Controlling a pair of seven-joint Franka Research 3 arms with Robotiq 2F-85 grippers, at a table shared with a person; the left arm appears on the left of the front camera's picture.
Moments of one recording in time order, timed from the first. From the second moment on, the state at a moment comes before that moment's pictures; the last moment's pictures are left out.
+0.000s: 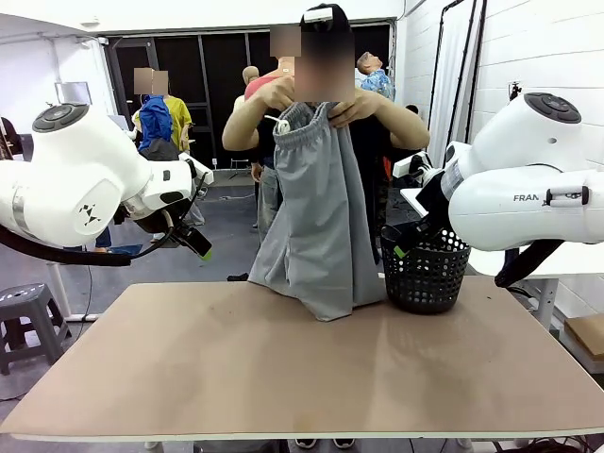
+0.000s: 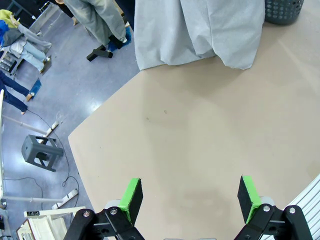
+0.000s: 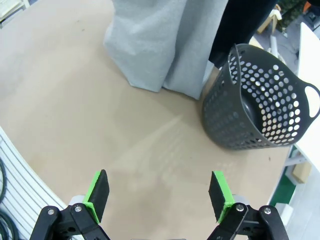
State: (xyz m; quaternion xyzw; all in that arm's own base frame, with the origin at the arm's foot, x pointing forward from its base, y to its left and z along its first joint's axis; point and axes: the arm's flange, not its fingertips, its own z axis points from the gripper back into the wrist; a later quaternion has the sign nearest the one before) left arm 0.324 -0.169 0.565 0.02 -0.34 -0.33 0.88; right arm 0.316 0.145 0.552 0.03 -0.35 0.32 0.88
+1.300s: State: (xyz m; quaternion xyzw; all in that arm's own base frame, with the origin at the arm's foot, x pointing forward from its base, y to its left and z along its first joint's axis) left arm 0.324 -0.169 0.565 0.02 -0.34 -0.33 0.88; right arm 0.316 0.145 0.552 0.03 -0.35 0.32 0.88
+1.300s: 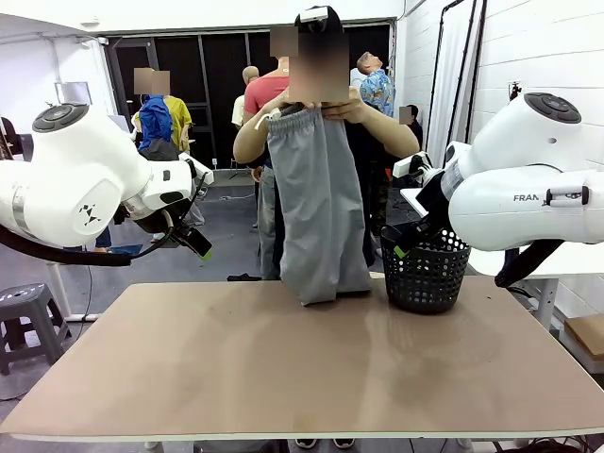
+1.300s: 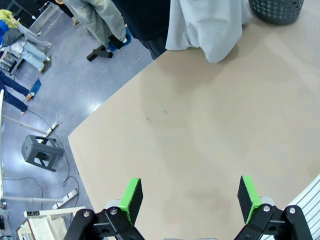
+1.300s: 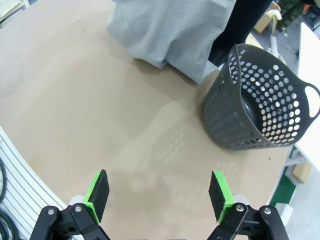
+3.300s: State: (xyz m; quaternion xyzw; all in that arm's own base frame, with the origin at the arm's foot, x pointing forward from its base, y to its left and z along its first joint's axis) left arm 0.324 -0.169 0.565 0.02 -0.34 -0.33 0.88; right arm 0.316 0.145 0.552 0.03 -0.35 0.32 0.88
